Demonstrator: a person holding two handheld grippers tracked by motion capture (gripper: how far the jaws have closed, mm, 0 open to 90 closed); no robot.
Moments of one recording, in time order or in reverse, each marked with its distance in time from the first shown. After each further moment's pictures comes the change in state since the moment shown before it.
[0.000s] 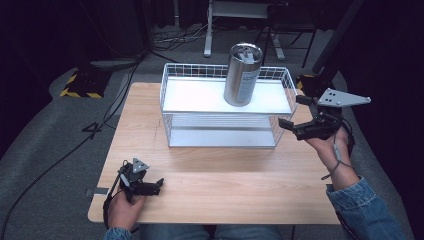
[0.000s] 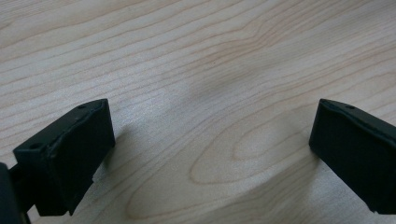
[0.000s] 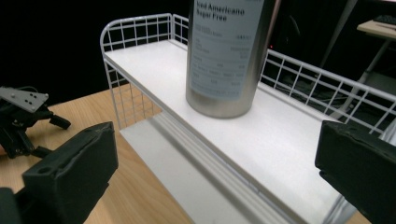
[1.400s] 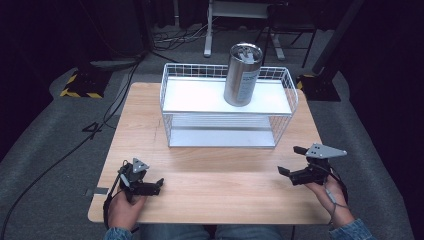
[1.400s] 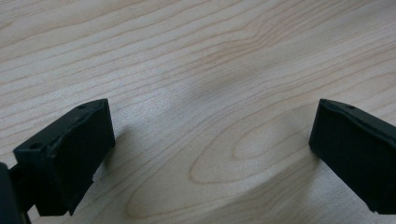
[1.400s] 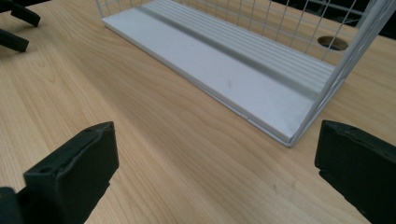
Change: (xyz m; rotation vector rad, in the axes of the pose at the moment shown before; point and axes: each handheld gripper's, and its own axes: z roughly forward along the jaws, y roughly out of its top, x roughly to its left) left arm 0.000 0.000 0.000 0.000 0.002 0.000; right arm 0.019 -0.162 0.003 0.197 -0.027 0.095
